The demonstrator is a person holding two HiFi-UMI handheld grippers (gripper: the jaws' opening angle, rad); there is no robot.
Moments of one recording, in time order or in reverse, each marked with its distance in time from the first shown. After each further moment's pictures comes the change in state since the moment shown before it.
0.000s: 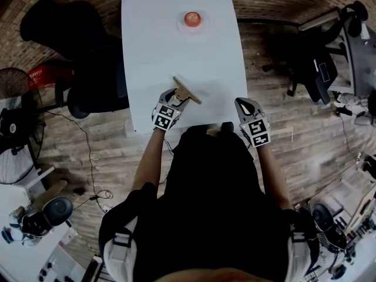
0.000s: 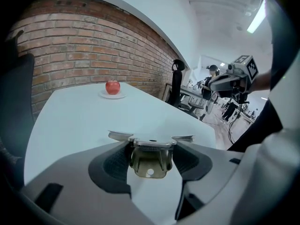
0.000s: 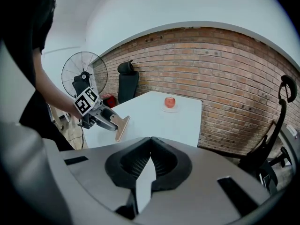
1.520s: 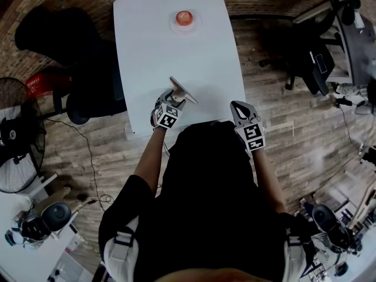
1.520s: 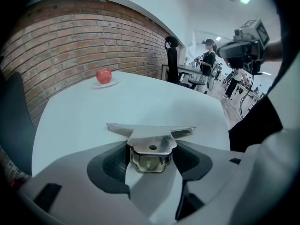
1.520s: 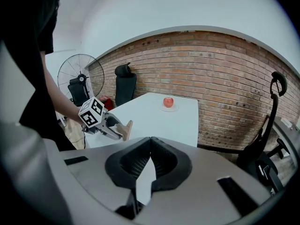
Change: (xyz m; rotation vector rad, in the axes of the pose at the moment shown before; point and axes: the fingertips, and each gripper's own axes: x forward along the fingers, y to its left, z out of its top) left arm 0.031 -0.005 -0.049 0.170 0.191 0.068; right arm -0.019 0.019 -0.019 0.052 -0.035 -0.047
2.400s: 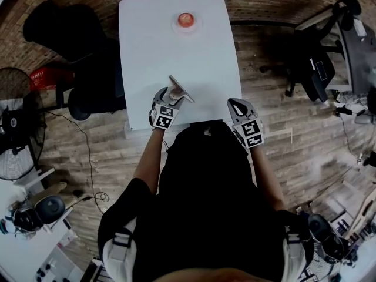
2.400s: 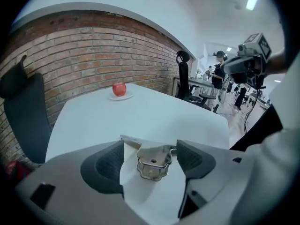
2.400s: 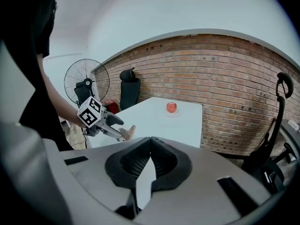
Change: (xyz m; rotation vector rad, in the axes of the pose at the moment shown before) left arm -0.034 0.008 0.033 -0.112 -0.142 0.129; right arm -0.009 -0.008 0.015 -0.030 -0.049 0.067
